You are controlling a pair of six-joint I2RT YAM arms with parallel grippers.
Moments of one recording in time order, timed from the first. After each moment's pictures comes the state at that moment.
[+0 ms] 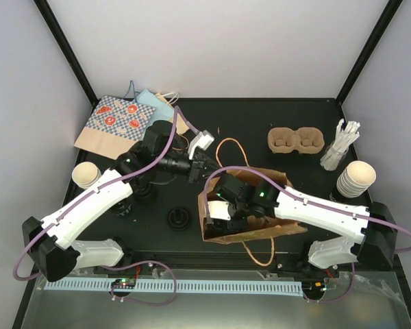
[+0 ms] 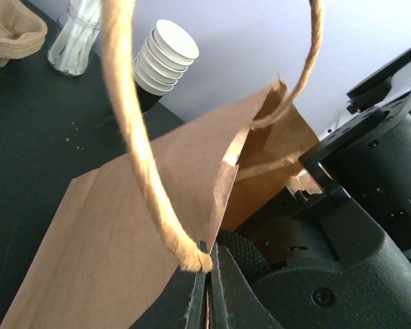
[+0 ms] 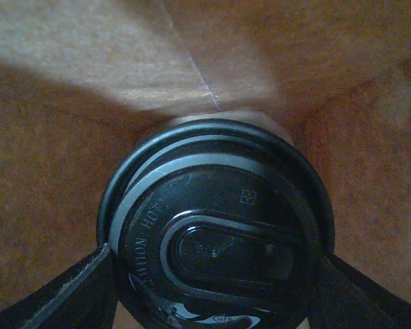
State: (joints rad) left arm -0.72 1.21 1.17 -0.38 0.84 -0.38; right arm 1.13 1.32 1.06 -0.90 -0.08 -0.57
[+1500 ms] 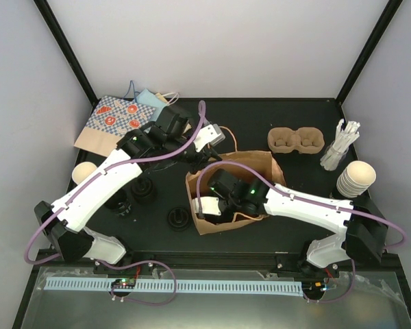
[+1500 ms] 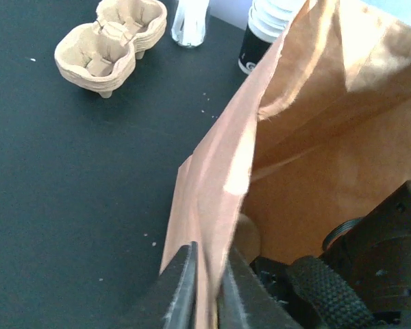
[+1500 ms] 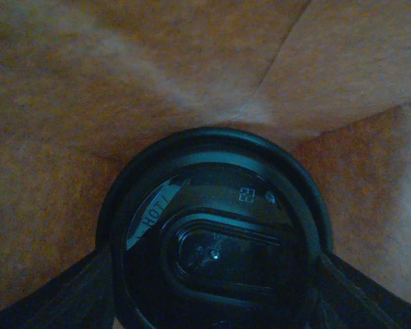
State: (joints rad) left arm -0.72 1.40 1.52 -0.84 0.49 0.13; right arm 1.08 1.41 1.02 -0.66 -0.16 -0.65
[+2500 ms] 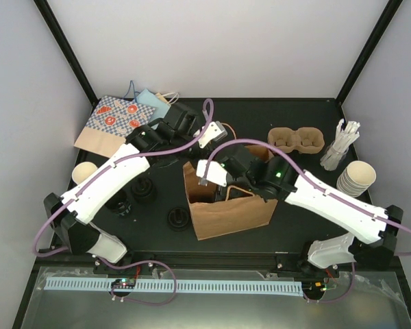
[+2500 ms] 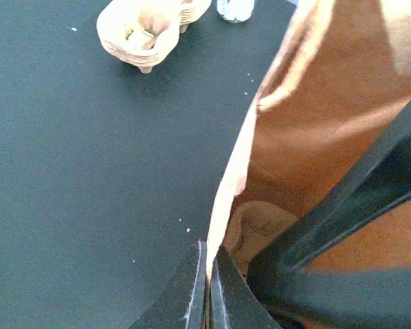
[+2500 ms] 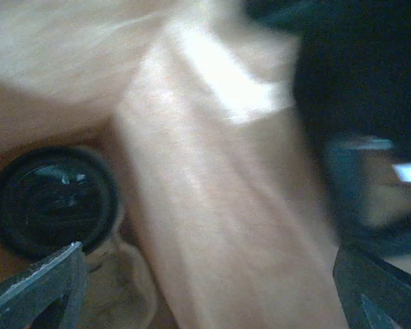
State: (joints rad) left arm -0.72 1.48 1.56 -0.87 0.37 0.14; right arm 1.07 1.35 1.40 -0.95 0.15 -0.54
